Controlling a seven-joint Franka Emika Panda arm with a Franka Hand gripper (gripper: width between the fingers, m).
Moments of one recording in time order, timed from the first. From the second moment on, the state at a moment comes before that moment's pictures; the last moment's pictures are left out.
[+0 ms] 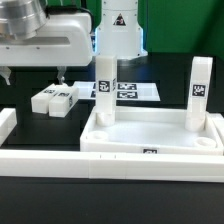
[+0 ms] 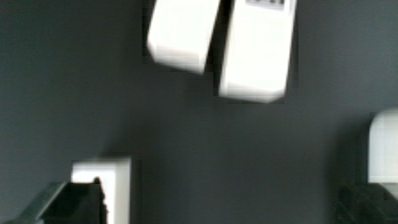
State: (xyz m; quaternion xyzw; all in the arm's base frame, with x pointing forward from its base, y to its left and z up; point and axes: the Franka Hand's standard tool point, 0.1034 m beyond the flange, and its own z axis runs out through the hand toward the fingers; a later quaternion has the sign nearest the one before) arm 0.494 -0.170 0.076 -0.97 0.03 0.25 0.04
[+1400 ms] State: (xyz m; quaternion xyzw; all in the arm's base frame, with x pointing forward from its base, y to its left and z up) arm 0.481 -0.176 0.054 -0.92 0.16 0.36 0.05
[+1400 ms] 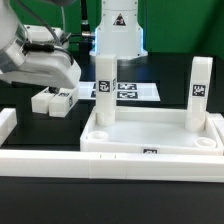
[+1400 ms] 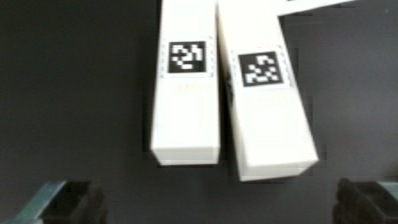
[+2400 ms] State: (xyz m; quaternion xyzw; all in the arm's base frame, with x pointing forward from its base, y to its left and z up) arm 0.487 -0.167 0.040 -0.89 0.13 0.44 0.05
